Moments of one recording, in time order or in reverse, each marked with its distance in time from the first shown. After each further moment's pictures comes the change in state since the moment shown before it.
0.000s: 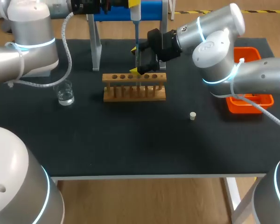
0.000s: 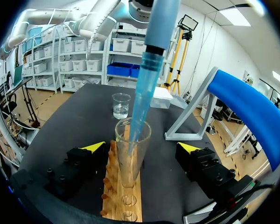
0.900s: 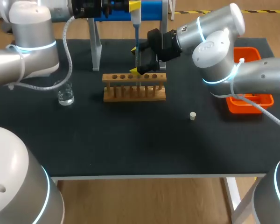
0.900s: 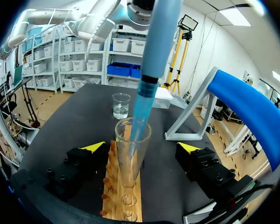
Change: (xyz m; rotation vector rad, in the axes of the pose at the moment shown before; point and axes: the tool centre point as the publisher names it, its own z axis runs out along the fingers) left arm 0.001 0.013 0.001 -0.007 -0.003 0.007; right arm 0.000 0.000 0.000 0.000 0.000 0.000
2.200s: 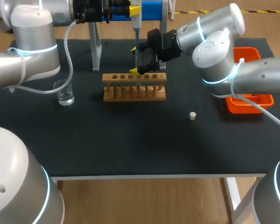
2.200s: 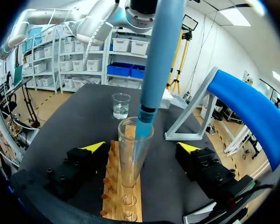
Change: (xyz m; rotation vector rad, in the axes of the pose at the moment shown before) left arm 0.002 0.012 0.001 -0.003 0.000 0.032; right arm 0.000 0.000 0.000 0.000 0.000 0.000
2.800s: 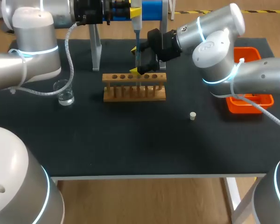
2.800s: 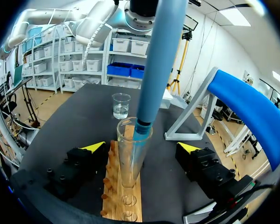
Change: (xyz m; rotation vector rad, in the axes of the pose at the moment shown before) left arm -0.001 0.008 0.001 0.002 -0.006 -0.018; right arm 0.000 0.000 0.000 0.000 0.000 0.000
